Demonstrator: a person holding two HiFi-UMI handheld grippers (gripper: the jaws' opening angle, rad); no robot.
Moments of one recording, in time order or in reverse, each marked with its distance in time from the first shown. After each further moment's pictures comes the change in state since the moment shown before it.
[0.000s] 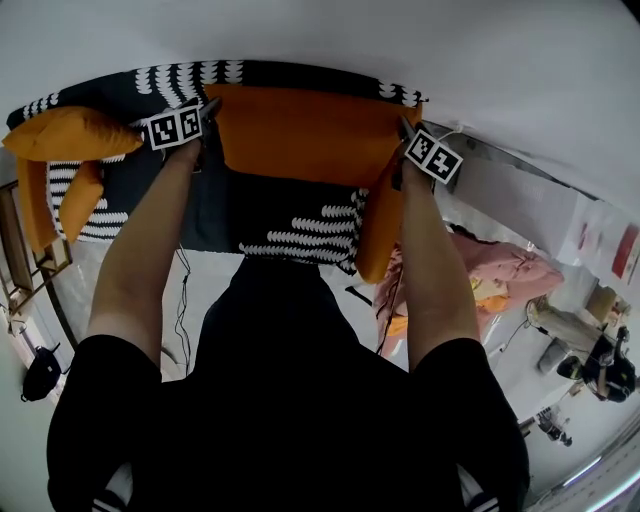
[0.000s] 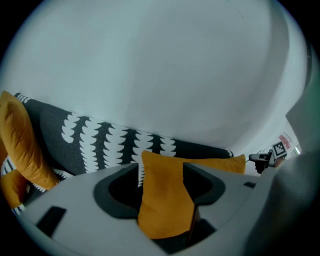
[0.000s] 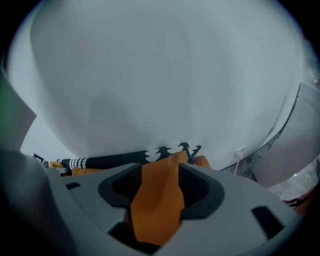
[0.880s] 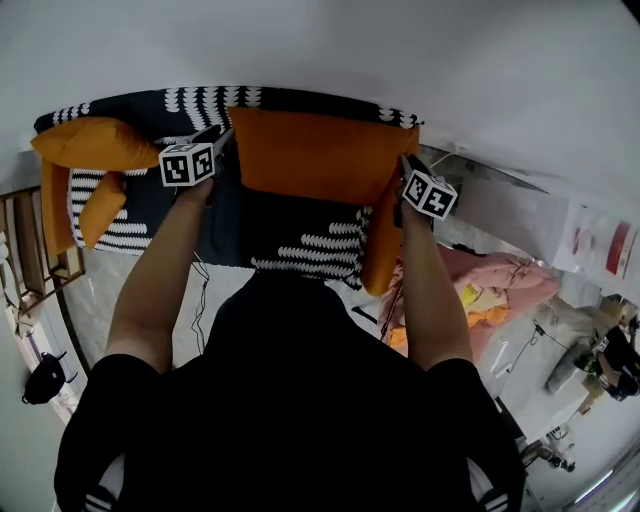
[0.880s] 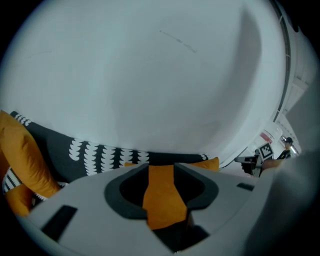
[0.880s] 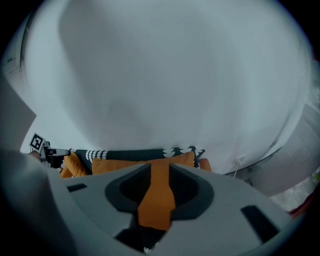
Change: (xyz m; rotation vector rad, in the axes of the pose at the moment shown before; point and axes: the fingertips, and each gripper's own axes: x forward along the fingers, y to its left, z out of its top) left arm -0.106 -0.069 0.024 0.096 -0.081 -0.099; right arm -0.083 0.038 -0.005 -0.121 -0.007 0.068
